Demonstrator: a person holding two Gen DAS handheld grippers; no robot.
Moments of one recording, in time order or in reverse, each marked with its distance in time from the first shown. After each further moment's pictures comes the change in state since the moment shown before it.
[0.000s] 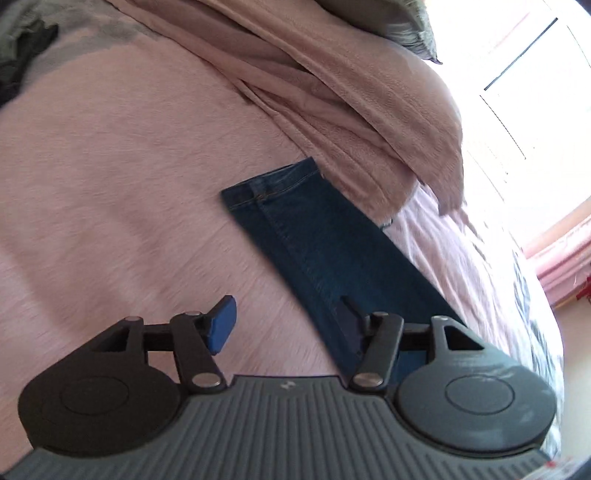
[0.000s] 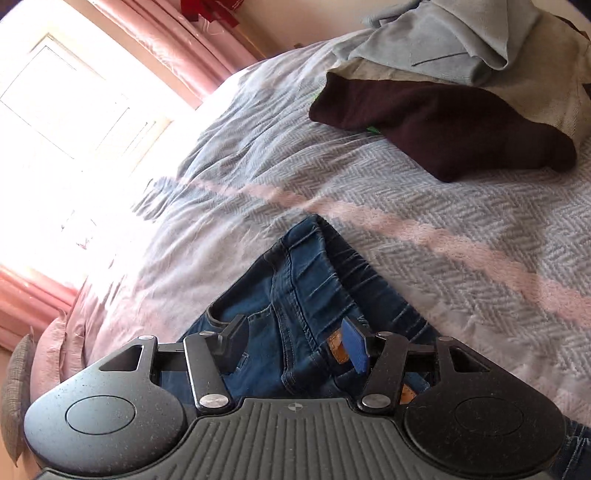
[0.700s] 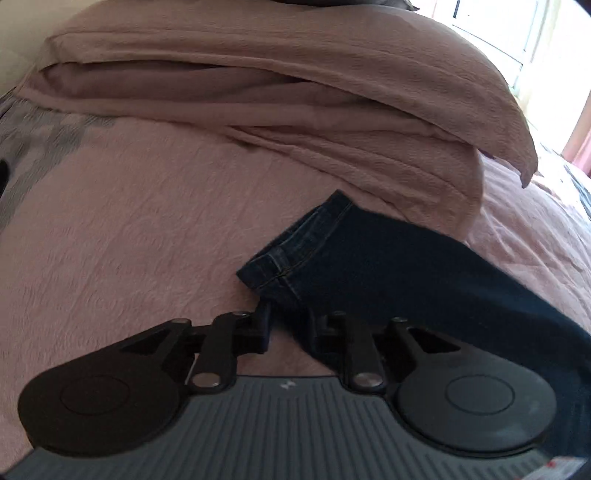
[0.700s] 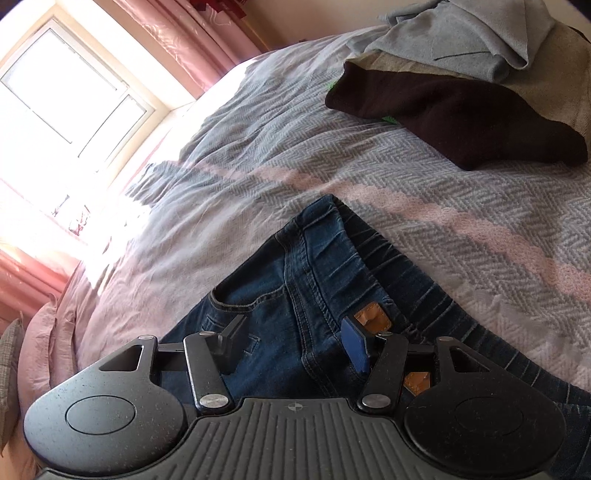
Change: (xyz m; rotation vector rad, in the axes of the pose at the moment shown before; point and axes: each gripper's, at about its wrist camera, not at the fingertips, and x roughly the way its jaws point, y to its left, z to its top) left arm 0.052 0.022 0.038 0.401 -0.082 0.183; right arm 0.001 0.020 -0.017 -0.068 0.022 -0.015
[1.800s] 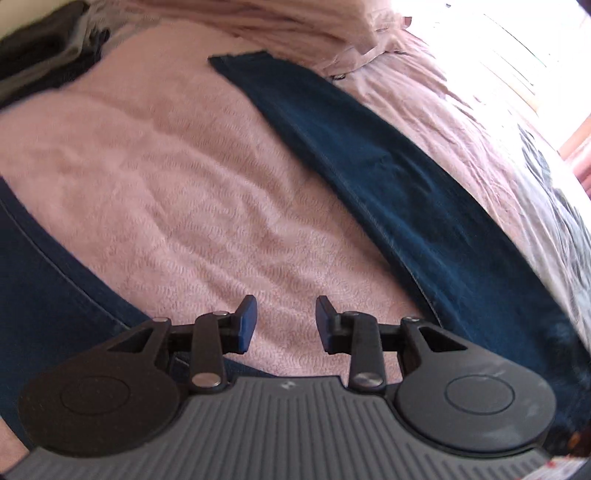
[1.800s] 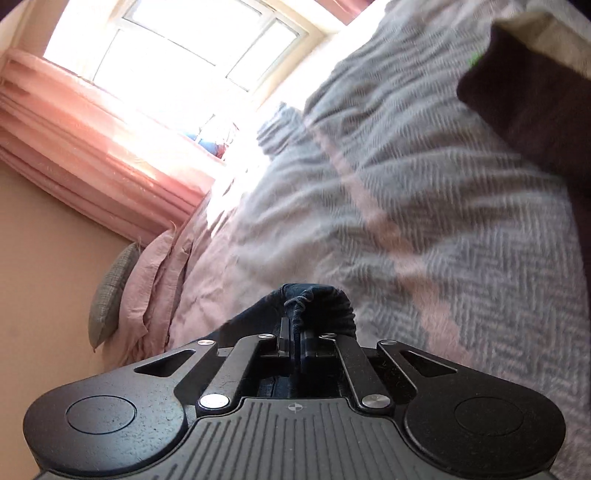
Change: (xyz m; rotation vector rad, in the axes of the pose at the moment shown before) left arm -0.267 -0.161 -0.193 -0.162 0.202 0.044; right arm 0.131 -0.080 0.149 -0.290 0.269 0.482
